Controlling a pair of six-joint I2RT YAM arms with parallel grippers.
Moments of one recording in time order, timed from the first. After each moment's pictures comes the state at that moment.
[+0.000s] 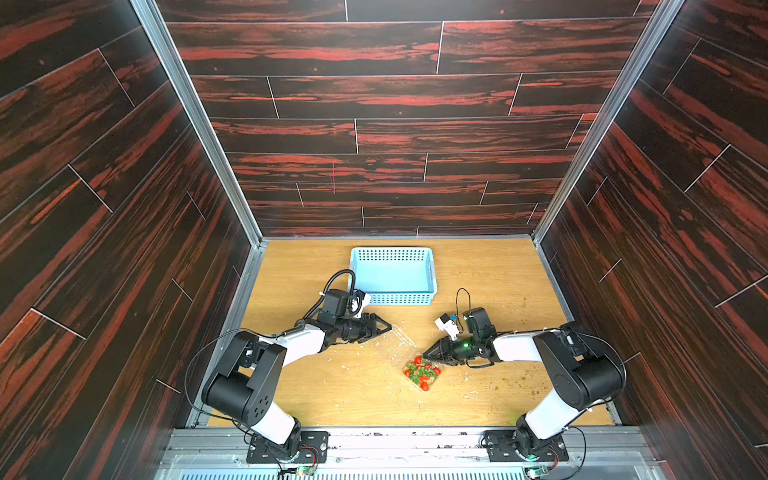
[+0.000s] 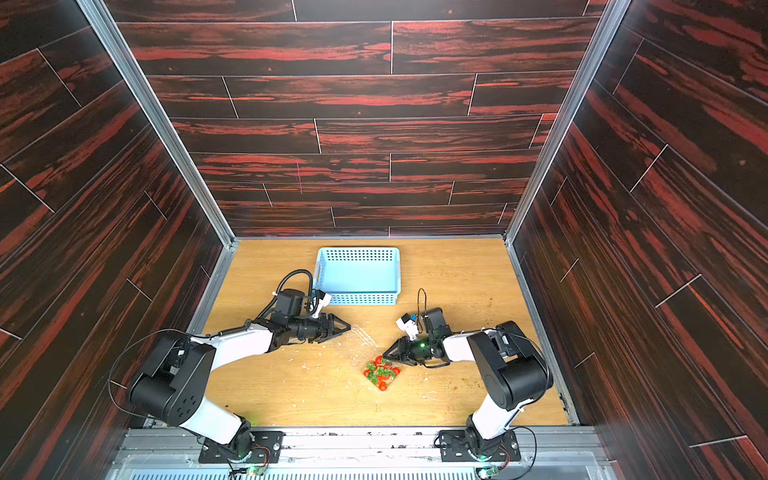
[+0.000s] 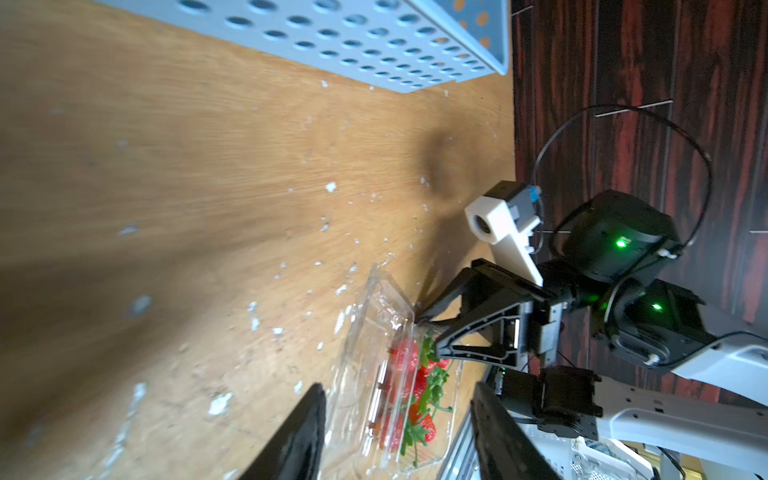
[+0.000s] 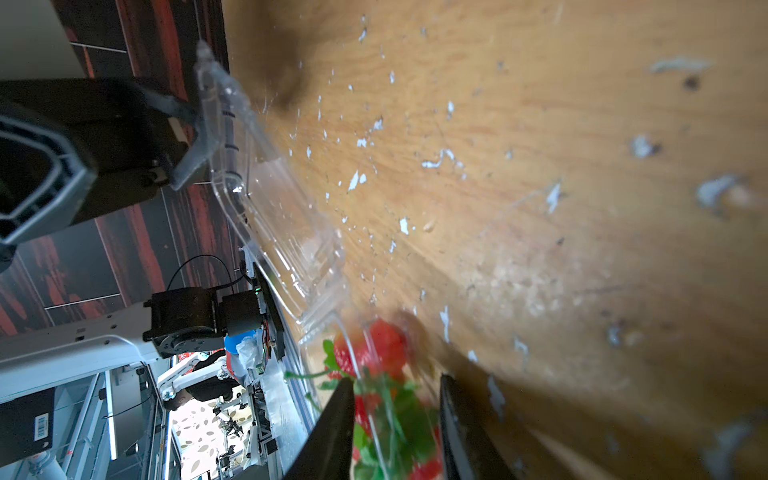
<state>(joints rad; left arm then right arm) -0.39 1.58 0.69 0.15 0.79 -0.71 0.42 1.67 0.54 0.10 -0.89 0.52</state>
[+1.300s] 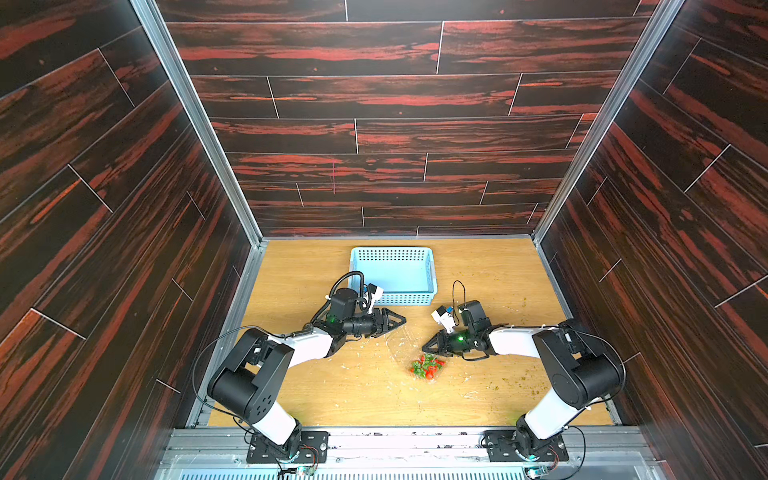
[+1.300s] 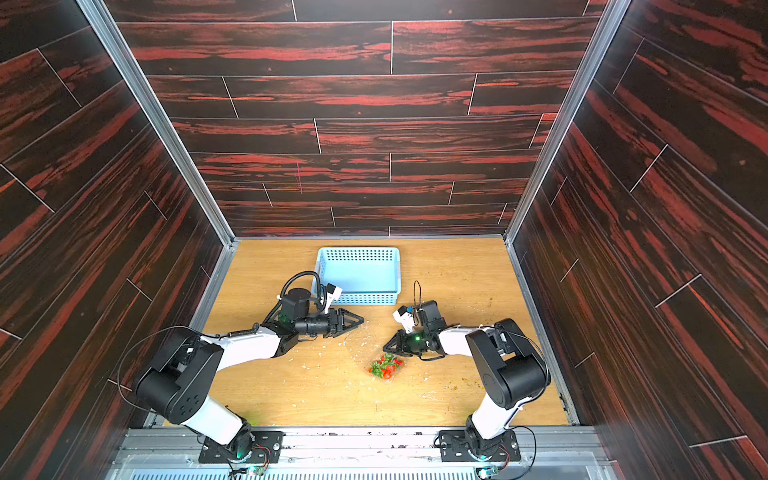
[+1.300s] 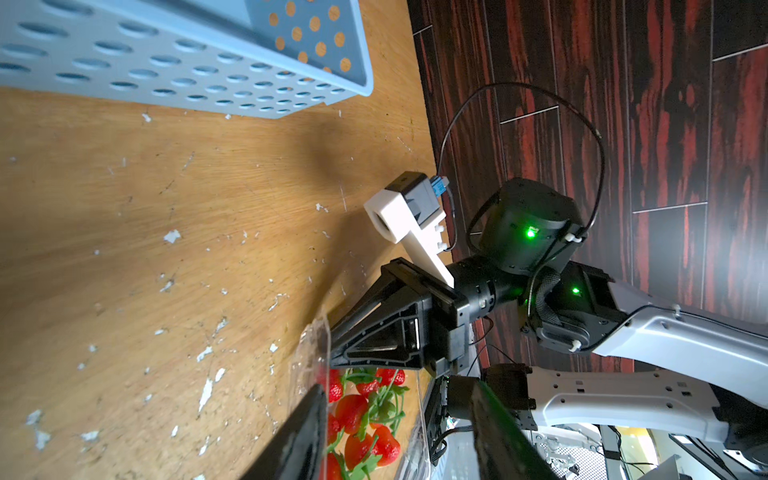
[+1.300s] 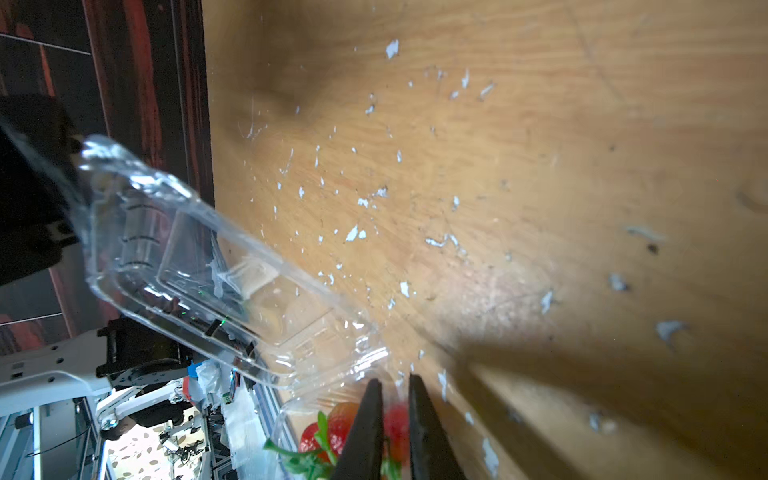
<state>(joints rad) -0.47 1.61 0.67 0.50 0.83 -0.90 0.45 1.68 0.64 0.04 -0.78 0.47</state>
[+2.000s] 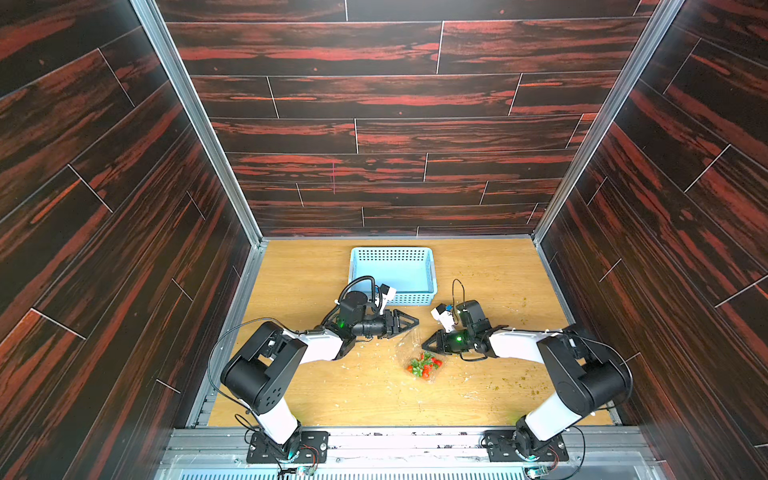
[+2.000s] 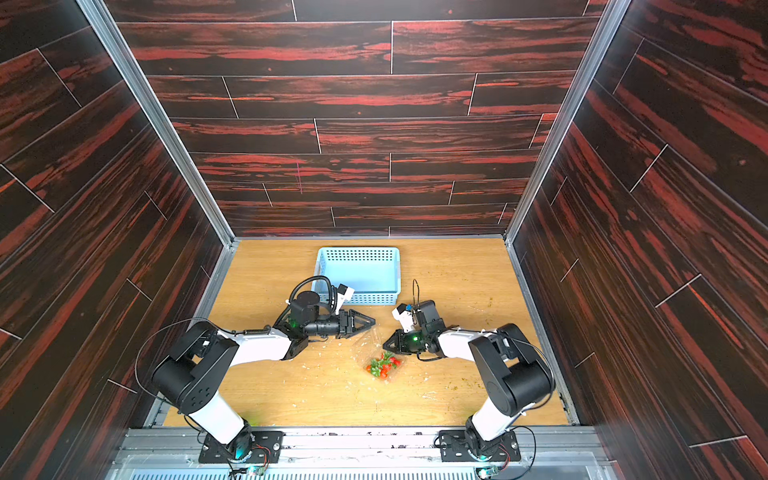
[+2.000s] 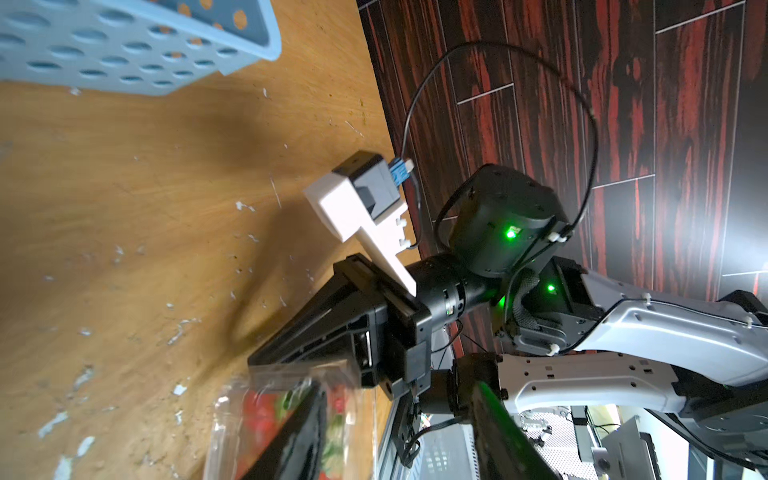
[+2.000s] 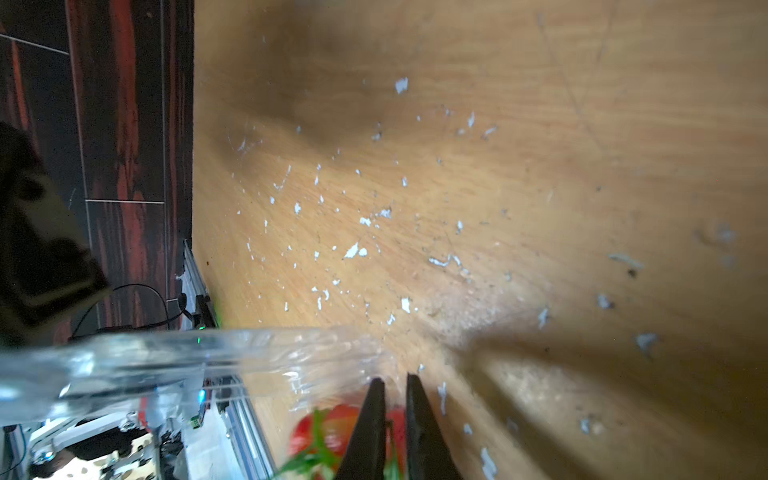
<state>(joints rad) -0.56 1.69 0.68 0.70 0.86 -1.01 0.48 1.61 0.61 0.08 -0.67 0.47</state>
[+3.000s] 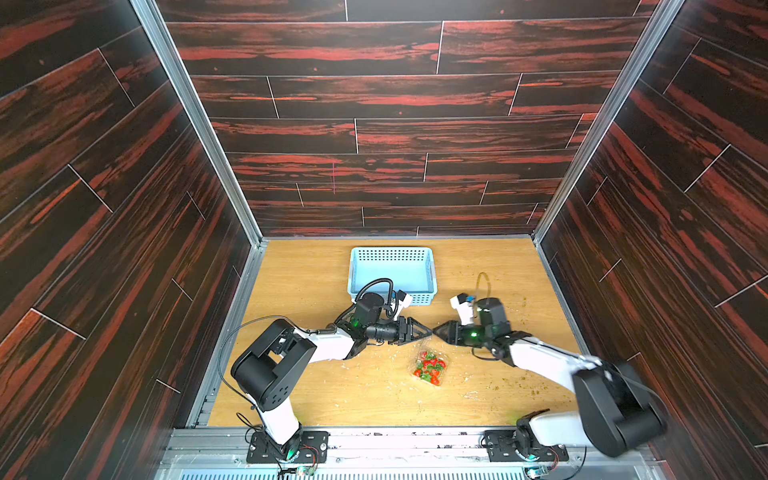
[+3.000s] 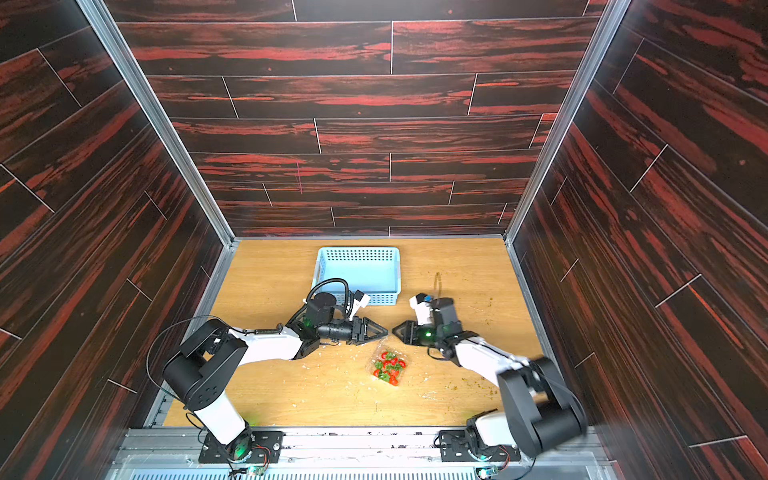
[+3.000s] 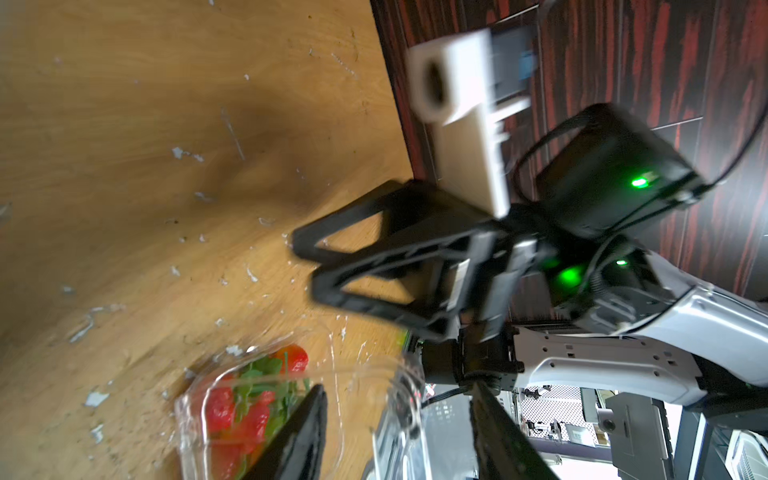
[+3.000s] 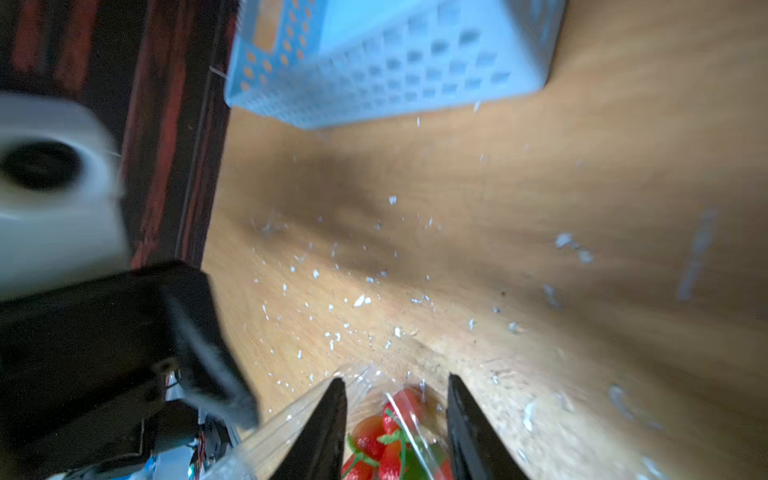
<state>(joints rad) -0.65 1.73 0.77 0.56 0.85 -0.93 0.35 1.33 0.54 0.06 -0.57 0.51</state>
